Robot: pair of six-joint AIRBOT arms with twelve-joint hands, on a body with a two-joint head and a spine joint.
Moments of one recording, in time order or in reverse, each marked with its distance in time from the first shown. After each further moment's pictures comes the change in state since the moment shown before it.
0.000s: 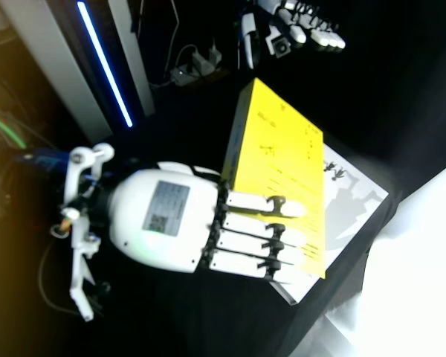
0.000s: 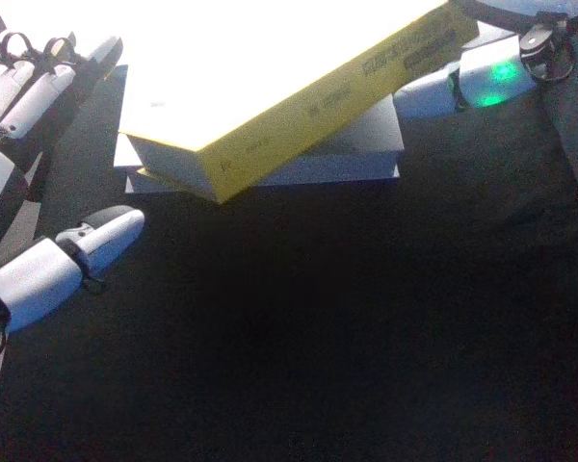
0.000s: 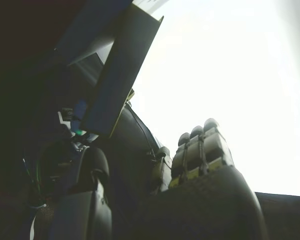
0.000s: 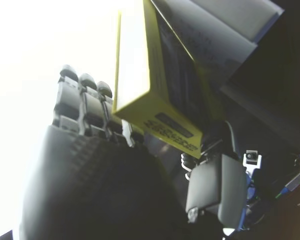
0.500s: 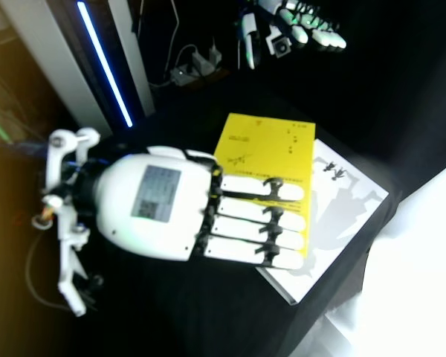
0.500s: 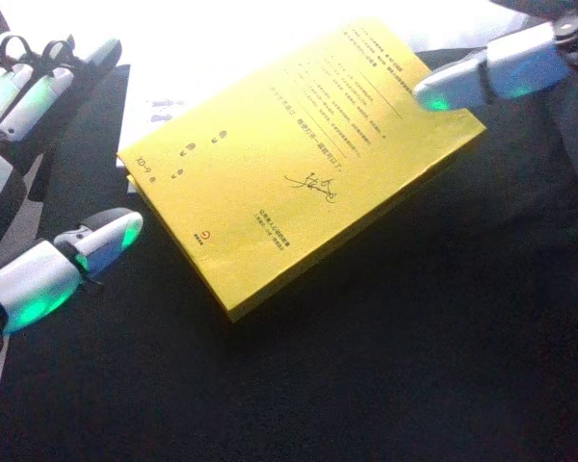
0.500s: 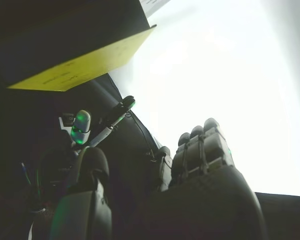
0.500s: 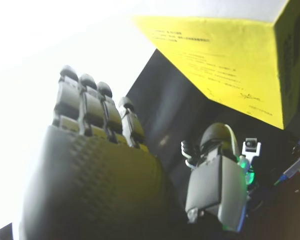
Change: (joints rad) left arm 0.008 0.000 -0.001 -0.005 -0.006 0.000; right arm 0.032 0.090 -0.055 -0.116 0.019 0.121
